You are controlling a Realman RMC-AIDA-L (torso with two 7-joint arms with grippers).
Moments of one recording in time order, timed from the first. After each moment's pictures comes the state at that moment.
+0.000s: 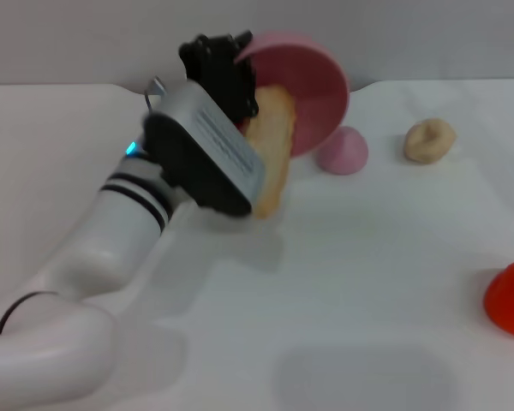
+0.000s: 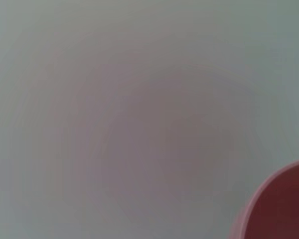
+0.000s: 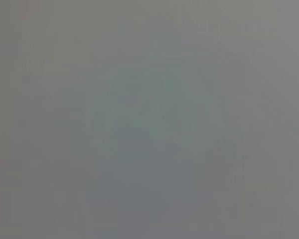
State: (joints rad) left arm -0.52 -2.07 2.40 0.82 2.05 -0.69 -1.86; right arm 0.41 2.08 -1.26 -0.87 2.47 0.94 -2.35
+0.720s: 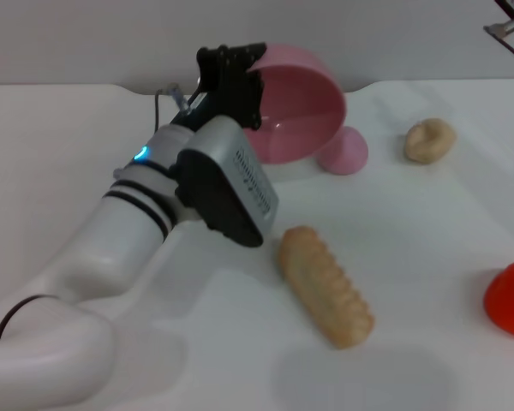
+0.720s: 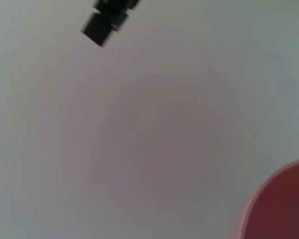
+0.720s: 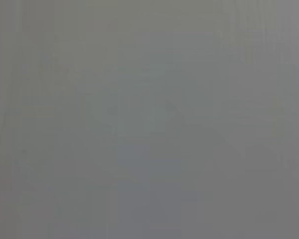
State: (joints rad) left arm -0.52 -2.07 2.41 0.82 2.11 -0.69 -1.70; right arm 0.41 2.09 -1.36 -0.85 2.53 0.96 -2.35
